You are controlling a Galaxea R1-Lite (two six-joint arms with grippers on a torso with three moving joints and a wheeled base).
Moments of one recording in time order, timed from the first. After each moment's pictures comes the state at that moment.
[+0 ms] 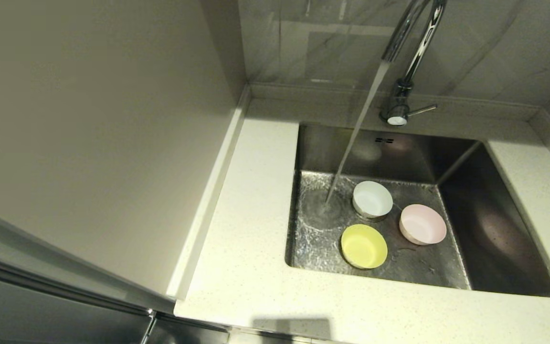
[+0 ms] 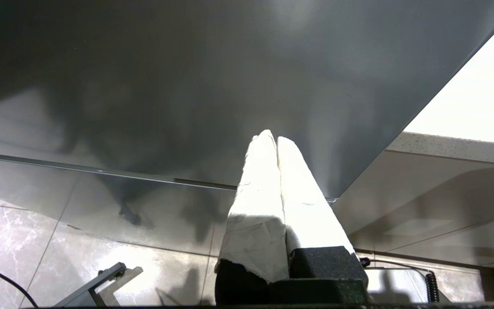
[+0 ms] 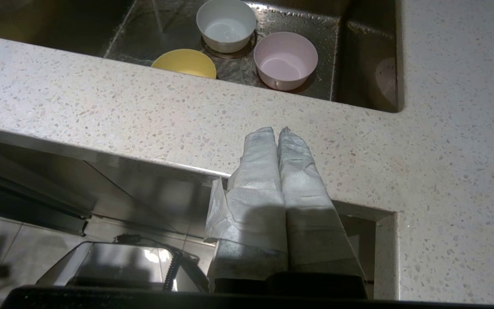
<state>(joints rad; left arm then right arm) 0.00 0.00 0.00 0.00 0.02 -0.02 0.00 0.00 -0.02 0.04 0.00 -0.01</state>
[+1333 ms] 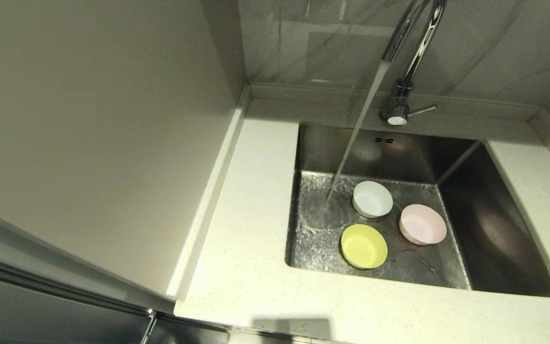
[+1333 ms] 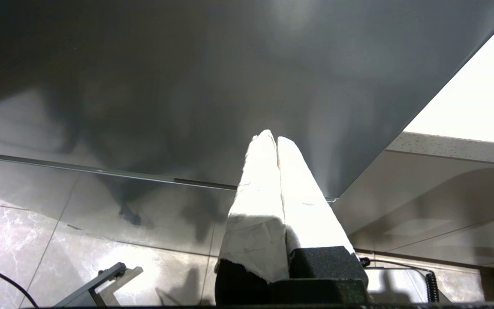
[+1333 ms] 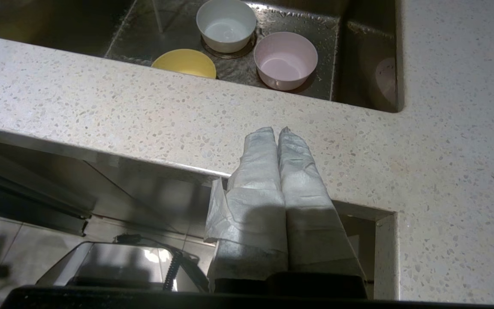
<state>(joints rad) 0.00 0.00 0.00 0.00 0.02 -0.02 0.00 0.00 -0.02 0.04 0.00 -0.01</state>
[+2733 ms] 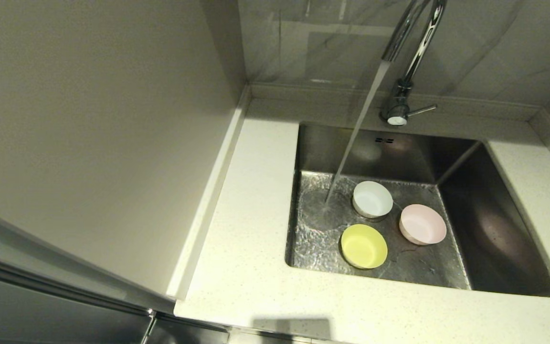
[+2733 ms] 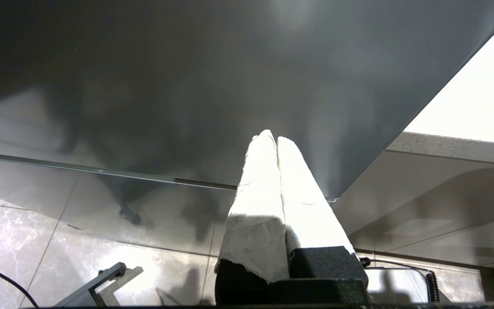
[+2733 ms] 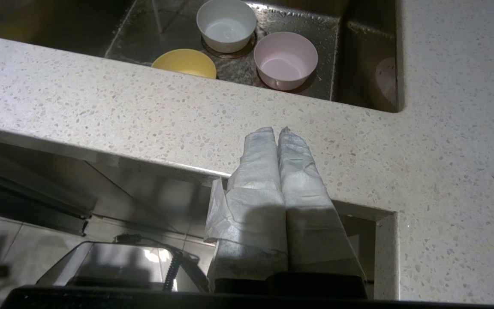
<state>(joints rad) 0.00 0.00 0.00 0.00 0.02 -0.02 0.00 0.00 -0.02 0.04 0.00 -0.01</state>
